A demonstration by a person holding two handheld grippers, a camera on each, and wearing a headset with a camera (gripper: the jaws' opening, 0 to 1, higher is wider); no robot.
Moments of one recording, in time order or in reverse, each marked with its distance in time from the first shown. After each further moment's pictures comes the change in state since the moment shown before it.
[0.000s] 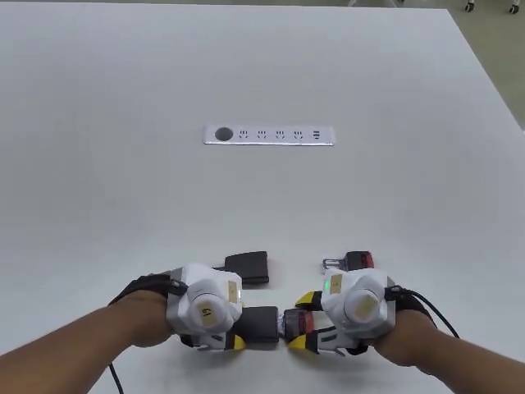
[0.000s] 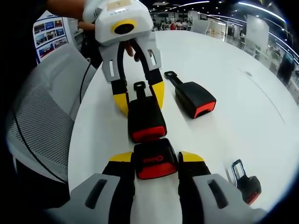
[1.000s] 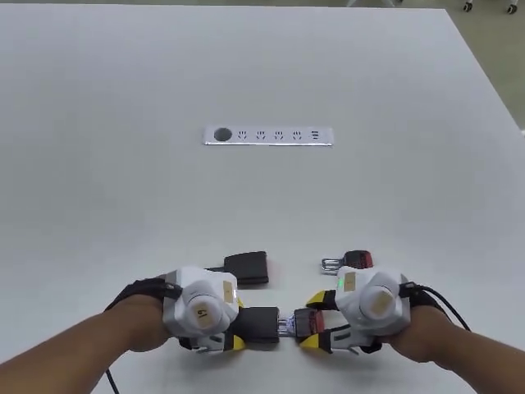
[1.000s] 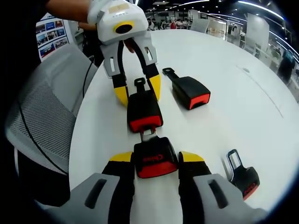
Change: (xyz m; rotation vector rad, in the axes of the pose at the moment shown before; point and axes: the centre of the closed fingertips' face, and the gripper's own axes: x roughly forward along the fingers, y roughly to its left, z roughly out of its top) left arm 0.002 0.000 0.001 -0.030 -0.006 0.018; right arm -0.012 -0.010 -0.018 -0.002 0.011 0.004
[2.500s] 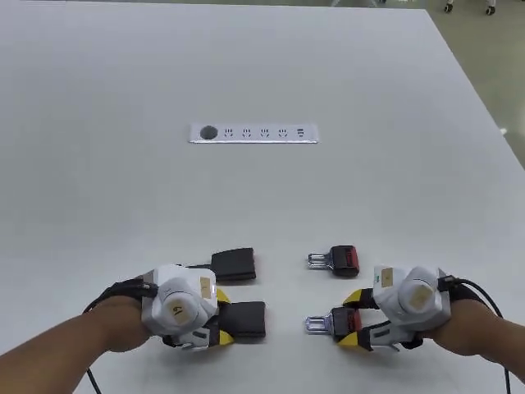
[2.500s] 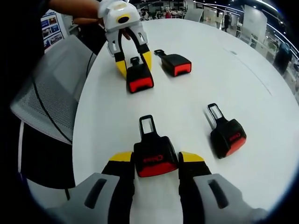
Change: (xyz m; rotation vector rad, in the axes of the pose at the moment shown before) left arm -0.002 0.003 0.002 -0.019 -0.065 0.012; right arm -0.048 -0.008 -0.056 0.045 0.107 -0.036
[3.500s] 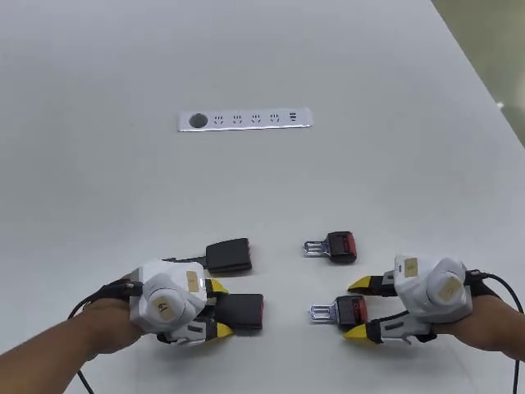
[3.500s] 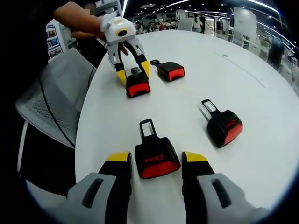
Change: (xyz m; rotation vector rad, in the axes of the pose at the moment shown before) left arm -0.005 0.003 0.001 -0.038 -0.066 0.020; right arm -0.016 0.003 -0.005 0.062 -0.127 -0.005
